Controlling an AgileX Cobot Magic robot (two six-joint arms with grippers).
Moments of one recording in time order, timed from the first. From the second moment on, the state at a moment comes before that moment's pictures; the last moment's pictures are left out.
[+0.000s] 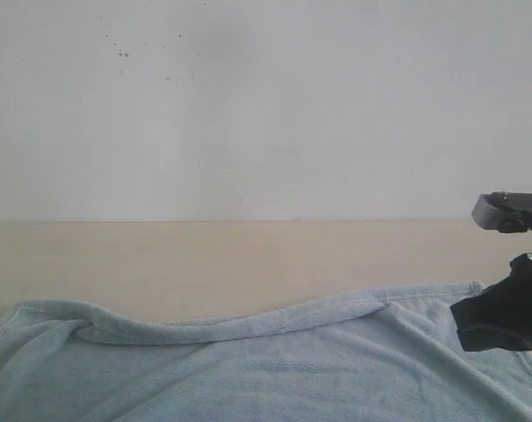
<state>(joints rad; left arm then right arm) -0.14 1.40 -0.43 0.41 0.61 -0.59 0.06 1.44 -0.81 0.64 0.65 -0.70</state>
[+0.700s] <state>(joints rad) -0.14 1.57 -0.77 0.43 0.37 -0.55 0.33 1.88 -1.10 0.77 0.47 -0.85</state>
